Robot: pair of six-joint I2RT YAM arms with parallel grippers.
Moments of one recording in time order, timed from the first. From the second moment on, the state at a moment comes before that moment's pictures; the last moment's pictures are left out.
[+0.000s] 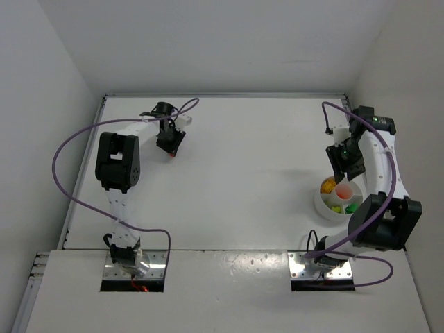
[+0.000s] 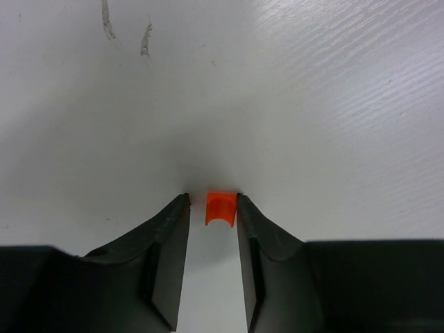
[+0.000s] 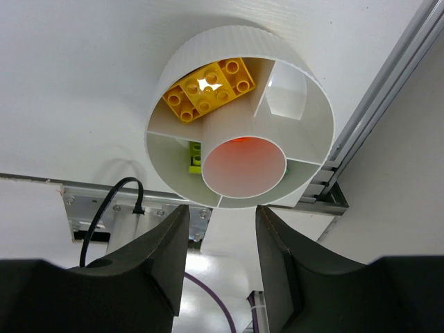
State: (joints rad) left arm -0.14 2.13 1.58 -0.64 0.12 0.36; right arm -0.23 1.47 1.35 -1.31 0.02 -0.45
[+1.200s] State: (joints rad) left arm -0.15 2.12 1.55 -0.60 0.12 0.35; right arm -0.23 1.48 1.35 -1.32 -0.01 -0.45
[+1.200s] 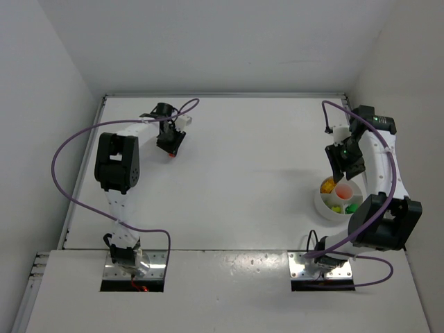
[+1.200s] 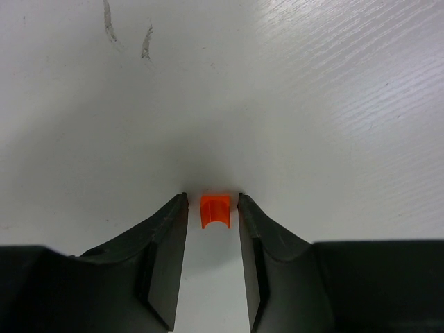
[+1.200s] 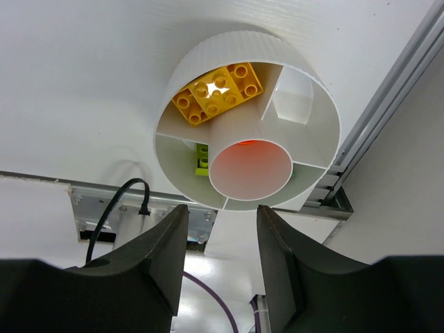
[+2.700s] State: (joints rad) left arm -0.15 2.08 1.48 -0.56 0.12 0.34; right arm -0.23 1.48 1.35 -1.32 -0.01 -0.45
